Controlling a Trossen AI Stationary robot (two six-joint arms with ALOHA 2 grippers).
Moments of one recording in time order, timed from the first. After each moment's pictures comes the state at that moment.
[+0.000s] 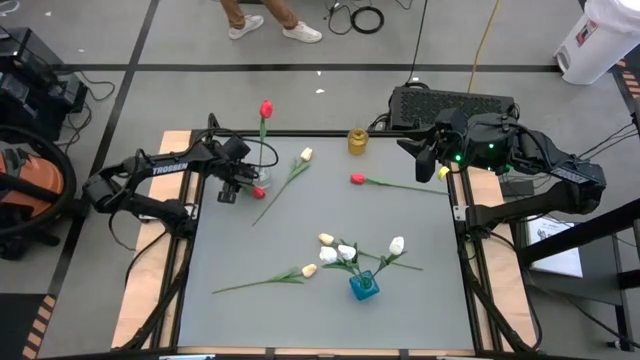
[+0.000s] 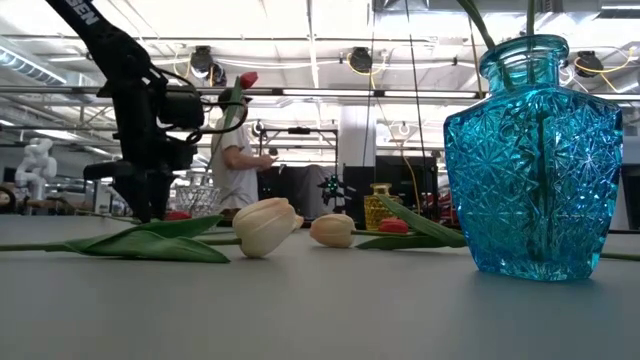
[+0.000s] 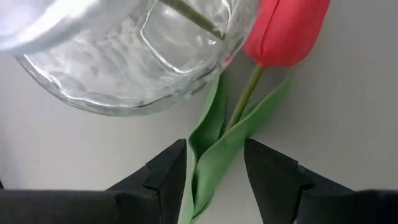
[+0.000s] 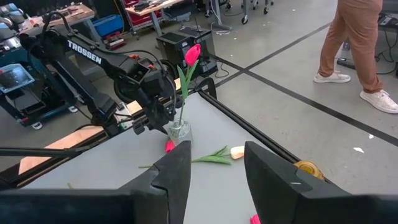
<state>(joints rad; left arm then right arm) 0.77 1.32 0.62 -0.60 0.01 0.95 -0.10 1.02 1.45 -0.79 0.36 0.41</state>
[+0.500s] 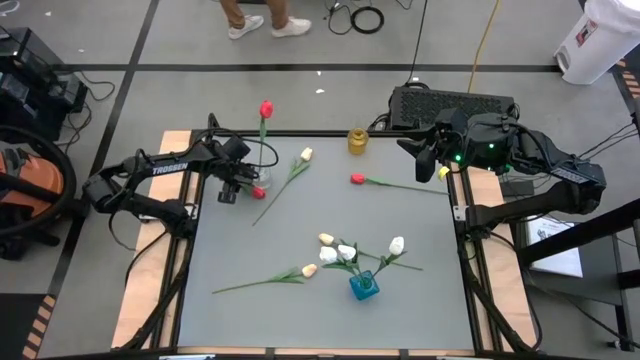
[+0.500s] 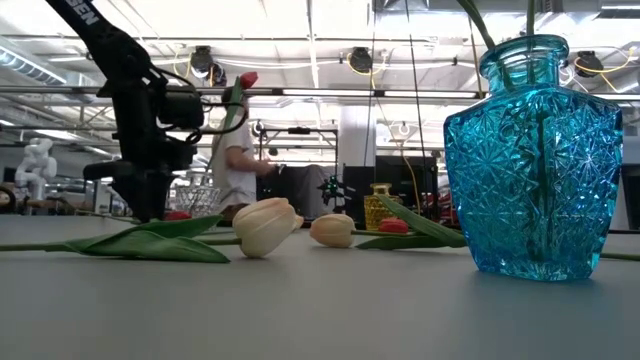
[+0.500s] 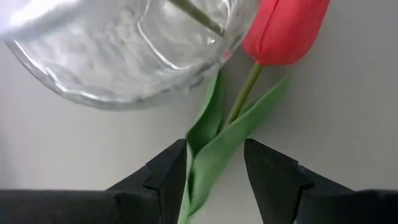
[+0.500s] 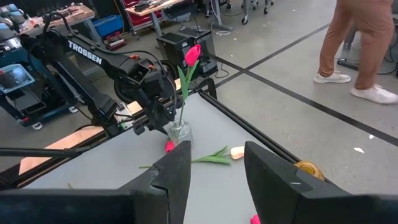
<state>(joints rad) 0.77 1.32 0.62 -0.61 0.01 0.93 -0.10 1.02 1.45 -0.79 0.36 0.41</state>
